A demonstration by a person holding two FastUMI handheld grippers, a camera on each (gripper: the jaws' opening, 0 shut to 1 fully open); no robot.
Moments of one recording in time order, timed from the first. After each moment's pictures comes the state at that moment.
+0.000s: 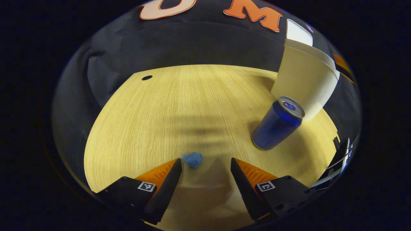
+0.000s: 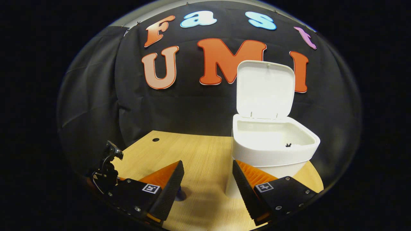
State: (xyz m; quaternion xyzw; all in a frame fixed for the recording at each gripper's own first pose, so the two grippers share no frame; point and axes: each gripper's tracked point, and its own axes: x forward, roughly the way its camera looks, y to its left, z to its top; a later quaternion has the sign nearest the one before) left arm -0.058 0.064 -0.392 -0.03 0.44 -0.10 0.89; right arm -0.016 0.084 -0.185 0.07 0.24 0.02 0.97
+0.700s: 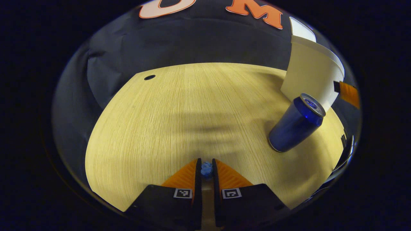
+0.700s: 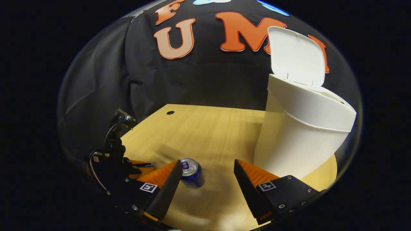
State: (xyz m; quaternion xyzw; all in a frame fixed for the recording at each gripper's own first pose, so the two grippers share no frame) left arm 0.003 0.090 -0.346 -0.01 0.44 -0.10 0.89; right arm -0.027 0.160 -0.272 0.06 0.35 0.11 0.93
